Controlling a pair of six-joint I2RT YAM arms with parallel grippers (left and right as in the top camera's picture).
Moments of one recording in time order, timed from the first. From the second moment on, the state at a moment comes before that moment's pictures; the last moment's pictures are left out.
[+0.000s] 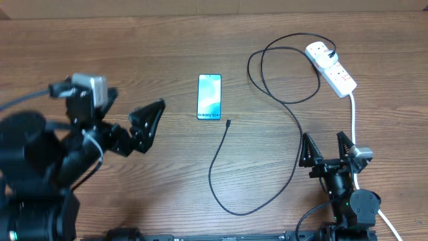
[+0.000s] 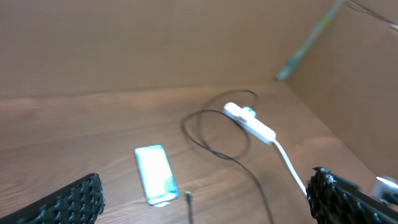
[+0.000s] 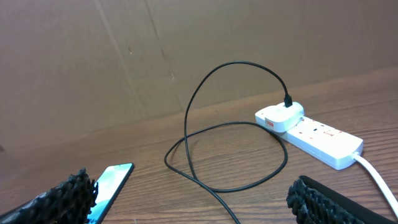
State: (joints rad) left arm 0.05 0.93 1.42 -0.89 0.60 -0.13; right arm -0.05 0.01 0.02 -0.02 -0.17 0.29
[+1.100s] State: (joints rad) left arm -0.45 1.83 2.17 -1.54 -0.02 -0.36; right arm -0.05 0.01 0.02 -0.02 -0.17 0.29
